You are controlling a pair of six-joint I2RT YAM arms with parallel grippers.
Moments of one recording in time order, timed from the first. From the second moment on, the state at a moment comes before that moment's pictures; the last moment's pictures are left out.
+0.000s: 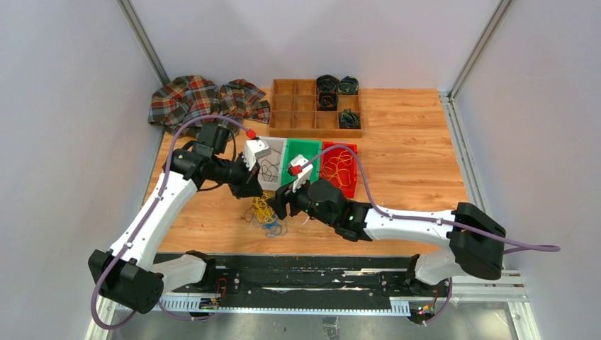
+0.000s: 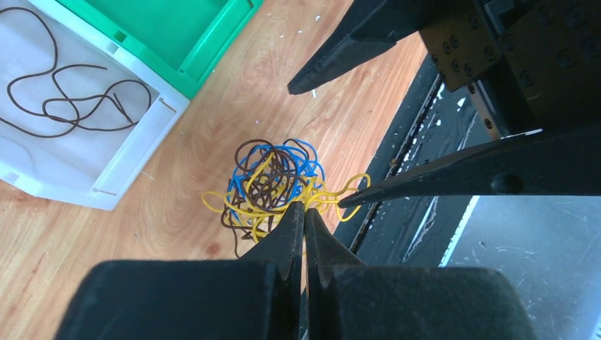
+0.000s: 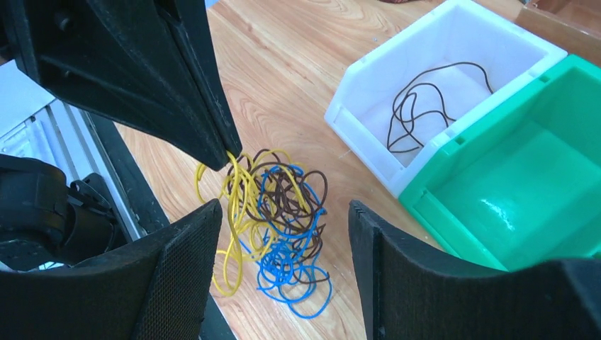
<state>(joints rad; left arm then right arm) -0.32 1.15 1.13 -1.00 0.68 0.43 1.17 1.41 0.81 0.37 0.21 0.27</state>
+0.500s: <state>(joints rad) -0.32 1.14 1.22 -1.07 0.74 0.39 1.17 1.59 0.88 0.52 0.26 0.22</state>
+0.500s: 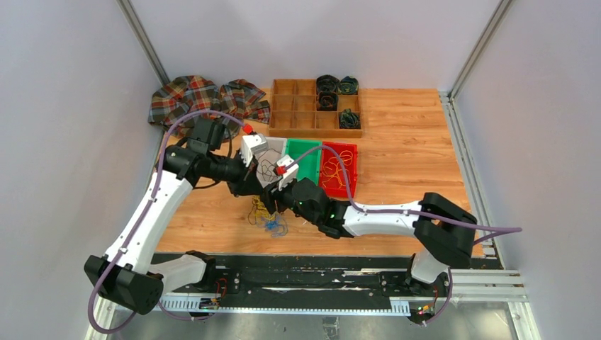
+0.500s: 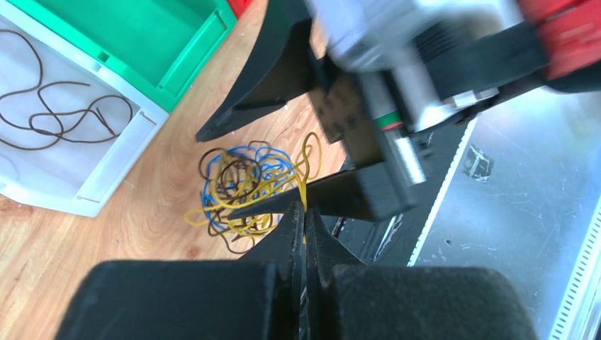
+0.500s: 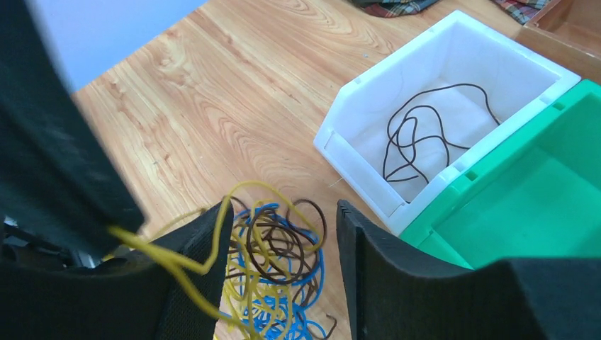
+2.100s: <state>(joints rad) -0.33 1.19 2.17 -0.69 0.20 0.35 1.17 1.62 0.66 0.55 0.35 0.27</state>
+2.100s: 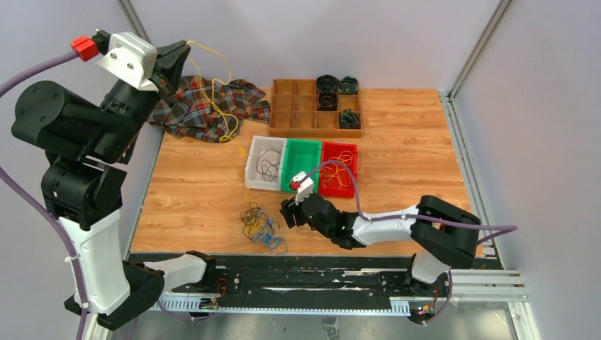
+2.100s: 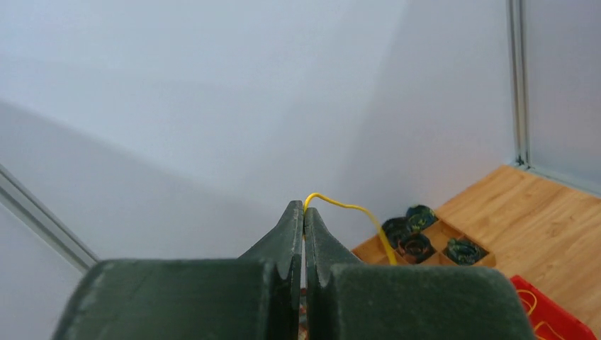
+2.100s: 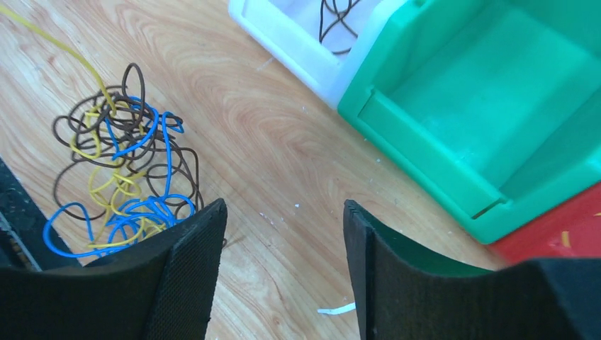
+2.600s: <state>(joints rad) -0.33 1.28 2.26 -0.63 0.23 0.34 1.17 1.47 0.95 0.49 0.16 0.09</state>
